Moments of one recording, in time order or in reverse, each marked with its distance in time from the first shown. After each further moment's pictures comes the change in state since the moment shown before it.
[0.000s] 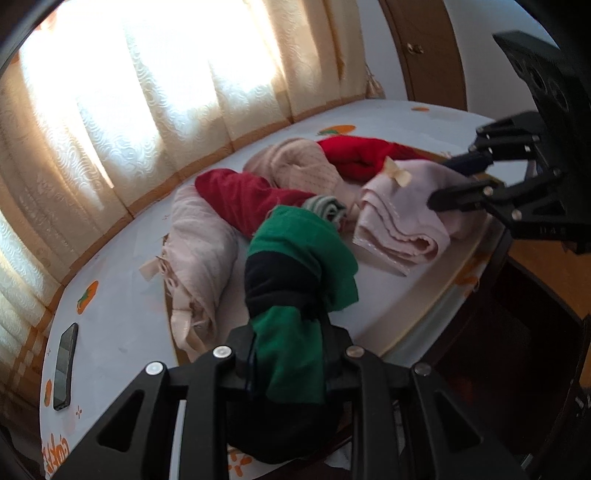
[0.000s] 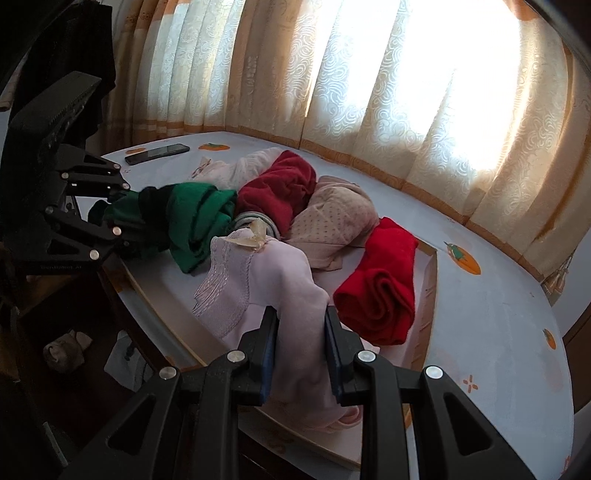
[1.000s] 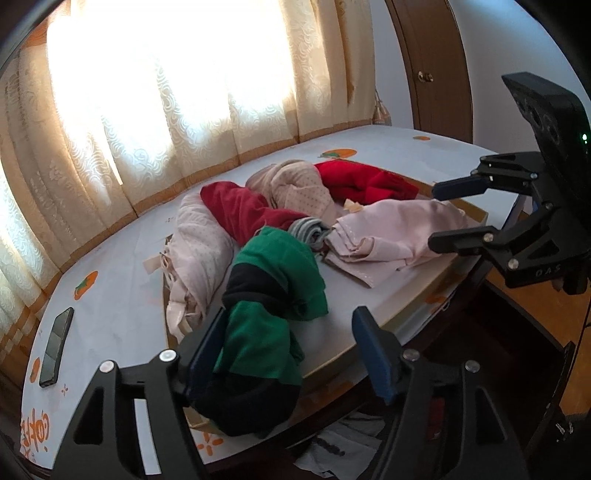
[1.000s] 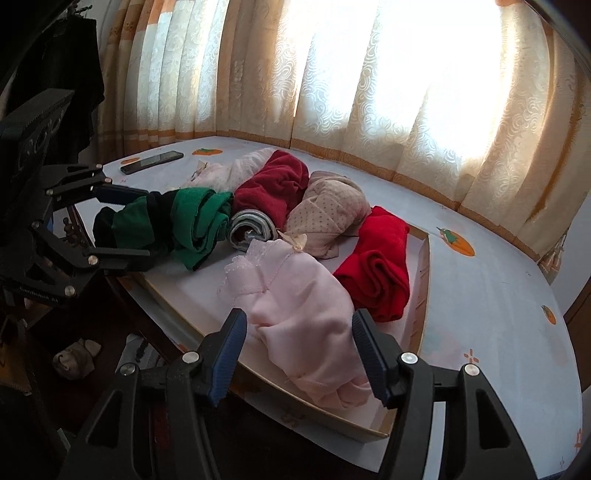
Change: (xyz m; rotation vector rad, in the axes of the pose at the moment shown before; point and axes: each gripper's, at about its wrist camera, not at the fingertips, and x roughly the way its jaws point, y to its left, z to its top) left arm -0.023 -0.007 -0.004 -0.111 -0.079 -0.010; right arm -0.015 0.002 -0.009 0.077 -0.003 -0.016
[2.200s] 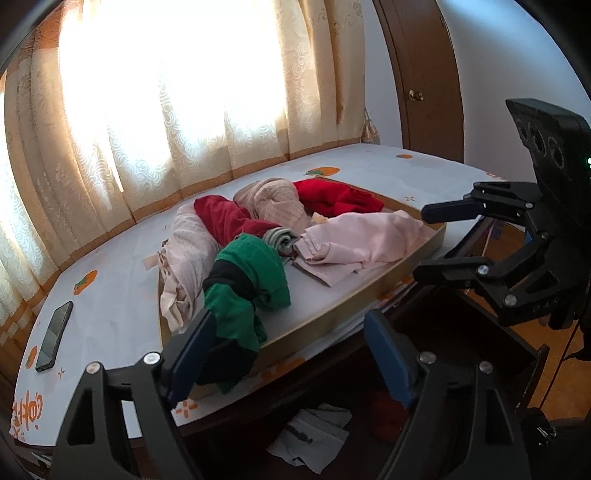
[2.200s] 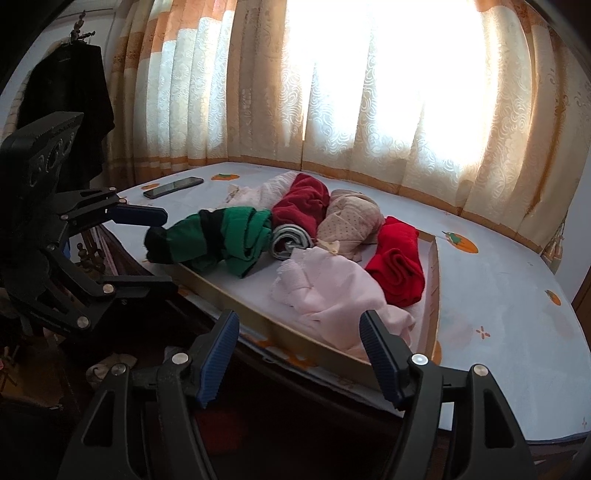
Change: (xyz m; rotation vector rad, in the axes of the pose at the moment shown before) left arm -0.041 -0.022 -0.011 -0.025 -0.066 -0.027; right arm -0.038 0.027 -0.016 0.062 -0.094 0.047
